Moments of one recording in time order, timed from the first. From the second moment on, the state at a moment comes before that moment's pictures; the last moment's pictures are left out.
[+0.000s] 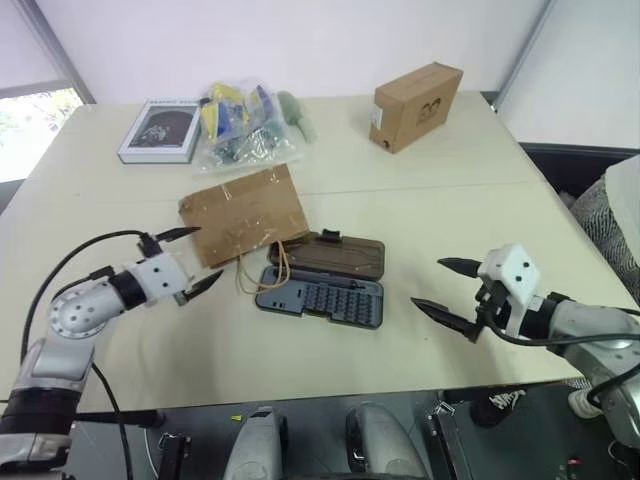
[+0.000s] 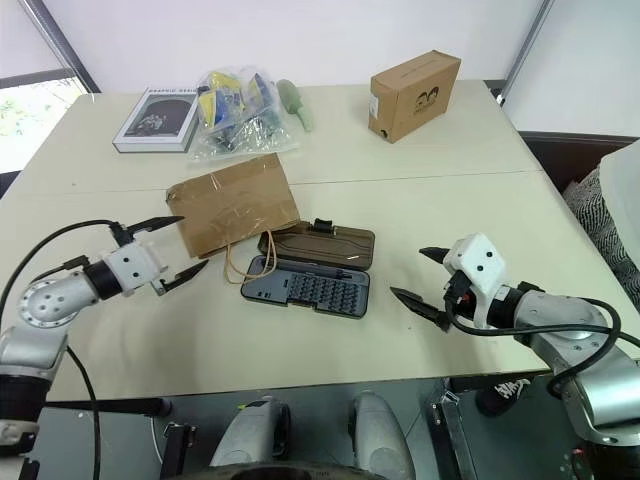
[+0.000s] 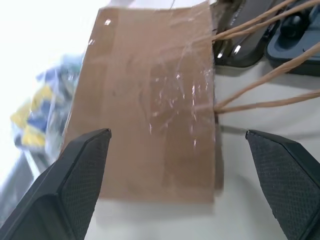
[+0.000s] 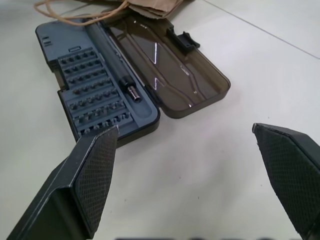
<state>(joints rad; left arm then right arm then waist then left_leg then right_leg) -0.21 0.74 0.06 0.26 0.06 -0.52 -0.73 0.07 -0.80 -0.22 -0.55 0.47 0.58 0.75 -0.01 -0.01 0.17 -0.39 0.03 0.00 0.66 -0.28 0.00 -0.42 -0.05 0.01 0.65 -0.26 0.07</state>
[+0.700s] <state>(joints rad) -0.33 0.68 -0.13 0.49 0.24 -0.76 -0.61 0.09 -0.79 -0.22 -0.58 0.45 0.57 0.70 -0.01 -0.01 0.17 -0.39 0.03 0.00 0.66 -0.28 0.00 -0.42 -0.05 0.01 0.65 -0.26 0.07</state>
